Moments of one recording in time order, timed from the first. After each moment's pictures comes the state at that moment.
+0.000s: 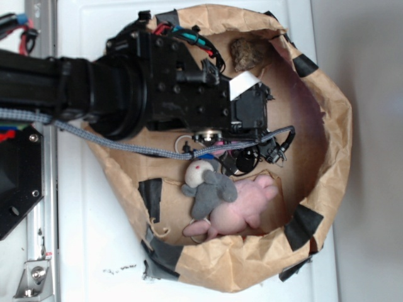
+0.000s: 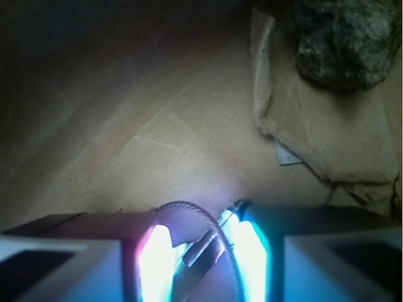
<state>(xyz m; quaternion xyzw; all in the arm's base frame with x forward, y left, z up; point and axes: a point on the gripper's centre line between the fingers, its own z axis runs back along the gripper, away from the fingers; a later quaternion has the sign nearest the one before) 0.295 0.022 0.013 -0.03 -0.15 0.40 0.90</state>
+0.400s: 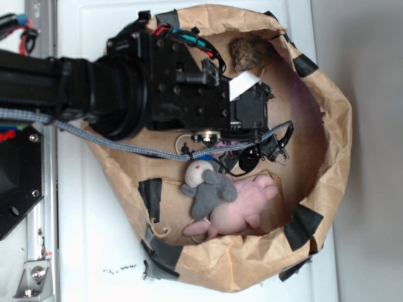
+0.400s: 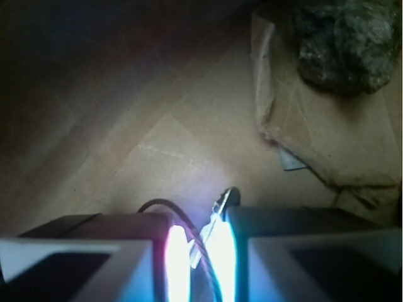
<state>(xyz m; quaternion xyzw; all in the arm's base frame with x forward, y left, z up) 0.297 0.023 0.013 -0.03 -0.15 0.41 0.90</state>
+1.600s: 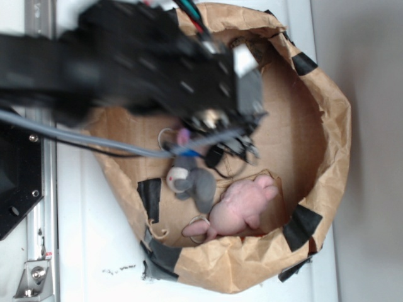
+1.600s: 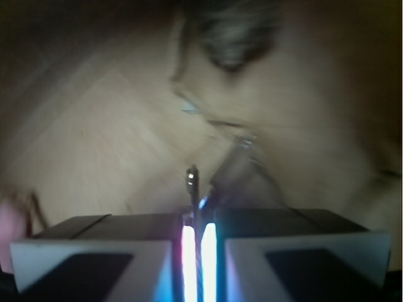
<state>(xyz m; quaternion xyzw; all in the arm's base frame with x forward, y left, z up) 0.242 0.037 0.096 0.02 -0.04 0.37 0.93</state>
